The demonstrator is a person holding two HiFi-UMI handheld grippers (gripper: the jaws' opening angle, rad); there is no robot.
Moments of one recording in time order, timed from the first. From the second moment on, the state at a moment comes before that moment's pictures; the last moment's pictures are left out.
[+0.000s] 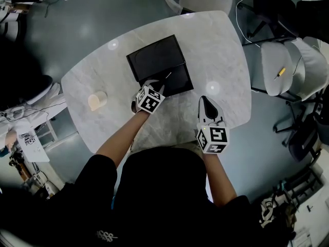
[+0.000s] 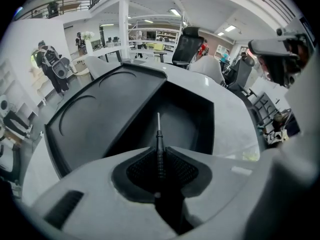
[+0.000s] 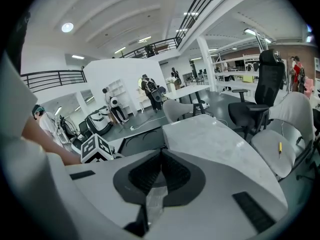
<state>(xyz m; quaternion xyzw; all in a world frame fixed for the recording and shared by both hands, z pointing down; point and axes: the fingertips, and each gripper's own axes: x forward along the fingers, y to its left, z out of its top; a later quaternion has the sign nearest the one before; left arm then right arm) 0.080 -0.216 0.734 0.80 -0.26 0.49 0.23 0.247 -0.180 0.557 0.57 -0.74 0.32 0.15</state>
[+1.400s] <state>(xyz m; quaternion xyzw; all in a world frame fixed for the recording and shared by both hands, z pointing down) 0.104 -0.219 0.741 0.81 -0.26 0.46 0.24 0.271 -0.160 0.557 0.60 -0.72 0.32 0.15</state>
